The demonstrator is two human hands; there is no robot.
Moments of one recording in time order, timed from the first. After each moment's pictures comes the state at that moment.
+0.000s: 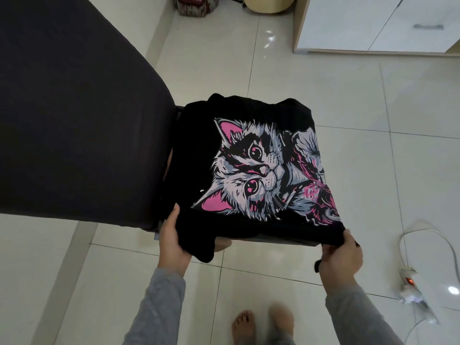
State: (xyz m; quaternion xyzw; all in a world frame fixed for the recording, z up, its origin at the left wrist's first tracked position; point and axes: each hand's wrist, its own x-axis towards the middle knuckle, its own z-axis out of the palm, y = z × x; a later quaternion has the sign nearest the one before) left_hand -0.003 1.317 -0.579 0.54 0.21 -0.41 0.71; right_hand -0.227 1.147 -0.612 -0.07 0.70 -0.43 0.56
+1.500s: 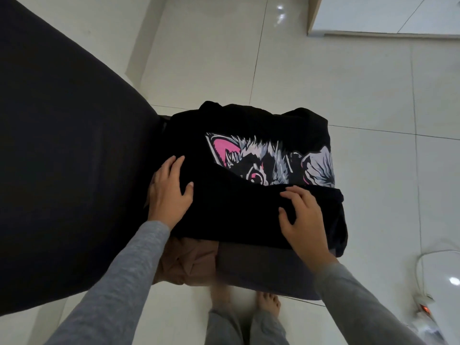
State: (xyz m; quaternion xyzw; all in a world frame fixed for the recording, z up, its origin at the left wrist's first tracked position) left_hand 0.118 1.192 -0.622 0.92 -0.32 -0.14 0.16; right_hand -0.121 1.051 -0.650 -0.84 0.40 -0.15 0.33
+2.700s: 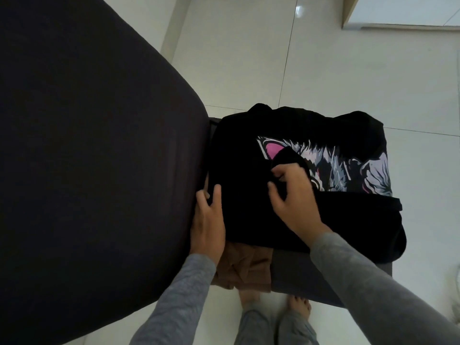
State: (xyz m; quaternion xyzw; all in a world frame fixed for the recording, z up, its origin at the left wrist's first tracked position) left_hand 0.116 1.245 -0.612 0.93 -0.29 -0.21 0.12; right_hand 0.018 1.087 -0.630 -0.86 0.30 -0.21 0.37
